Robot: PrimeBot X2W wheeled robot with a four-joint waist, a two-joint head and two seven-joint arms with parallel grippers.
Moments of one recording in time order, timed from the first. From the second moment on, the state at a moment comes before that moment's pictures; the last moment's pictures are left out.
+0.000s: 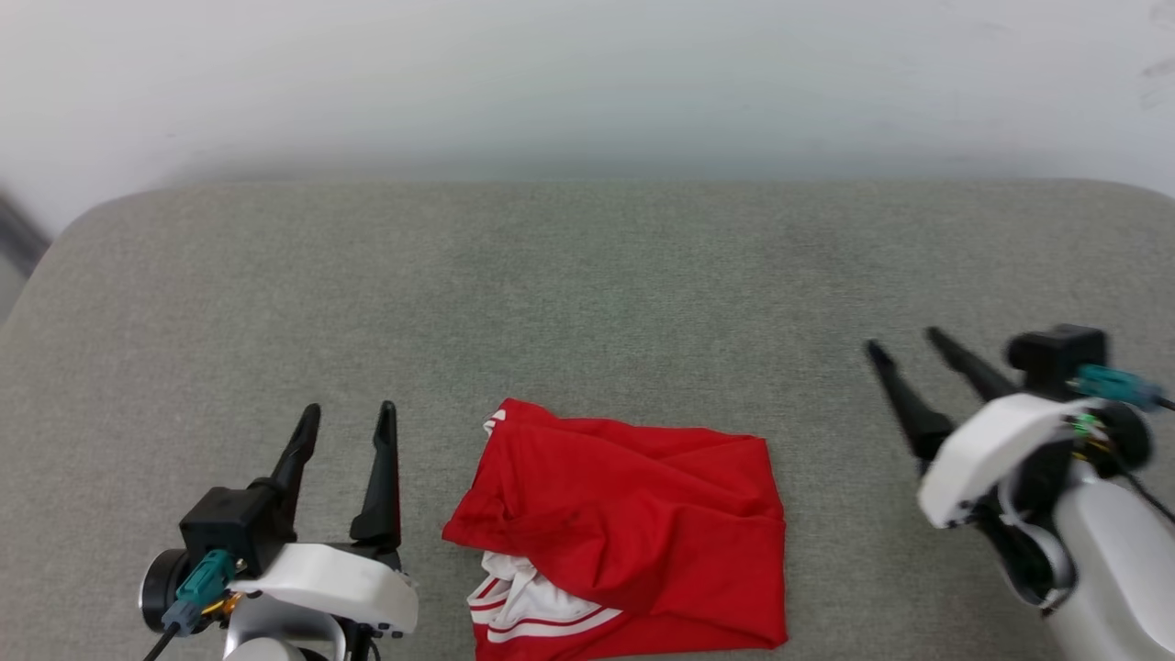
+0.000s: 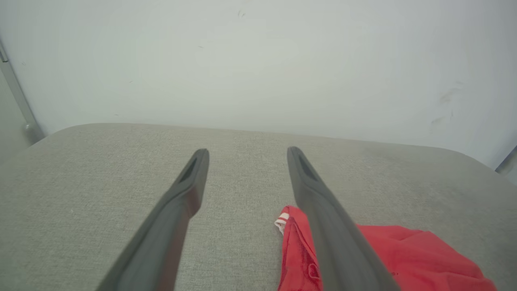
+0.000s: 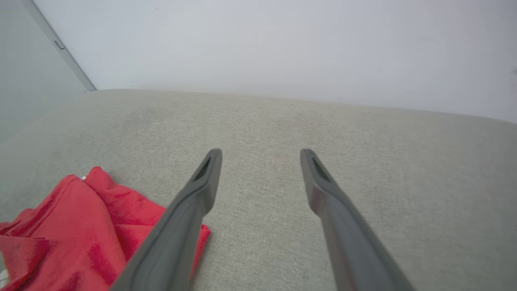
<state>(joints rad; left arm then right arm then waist) -0.11 0.44 -0.46 -0.04 -0.63 0.33 -0.24 -0.42 -0.33 0.36 0.42 0.55 0.13 0.03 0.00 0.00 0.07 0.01</state>
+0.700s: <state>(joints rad) -0.02 0.47 -0.44 0.00 -0.64 0.34 -0.25 0.07 -0.09 -0.02 -0.15 0.18 0.13 0.11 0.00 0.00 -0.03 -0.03</state>
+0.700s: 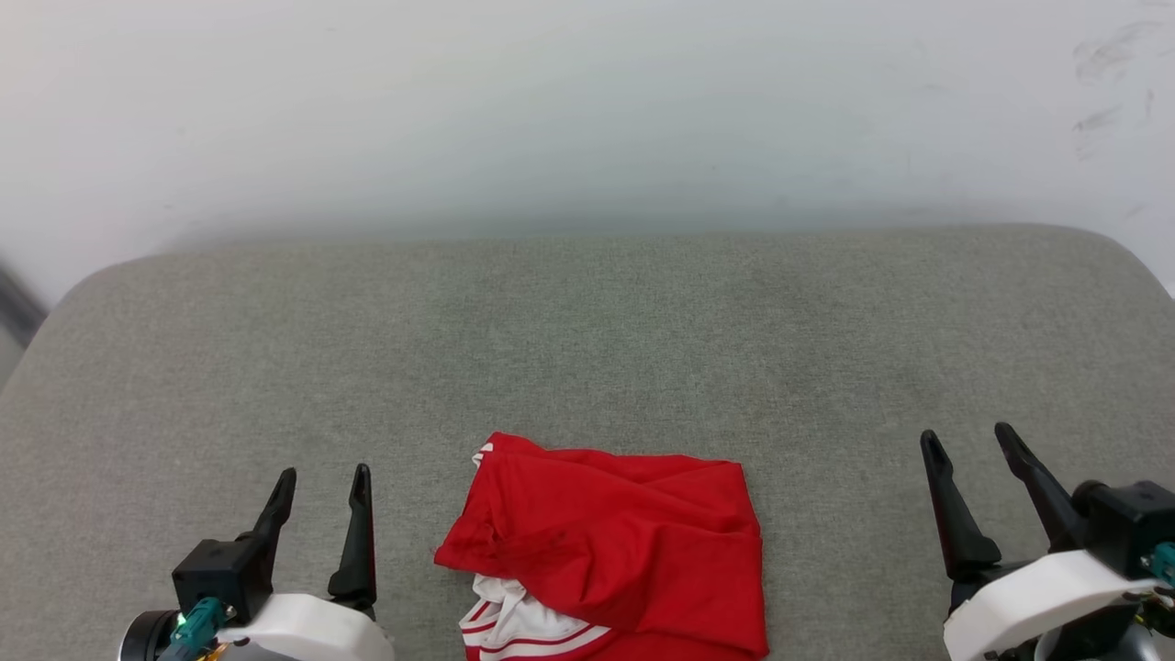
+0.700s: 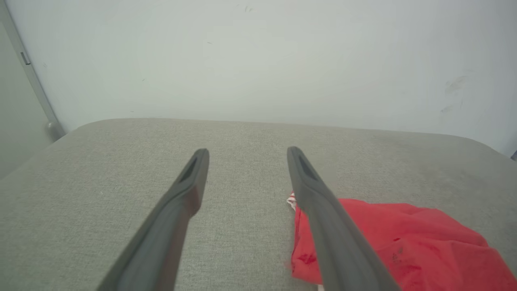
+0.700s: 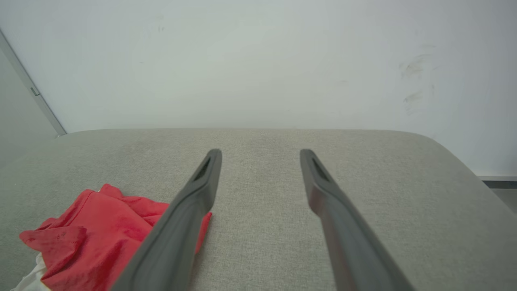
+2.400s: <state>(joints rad) -0.17 0.36 -0.38 0.06 -0.56 0.24 -0.26 -0.24 -0.09 0.01 0.48 1.05 0.13 0.73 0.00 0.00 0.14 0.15</state>
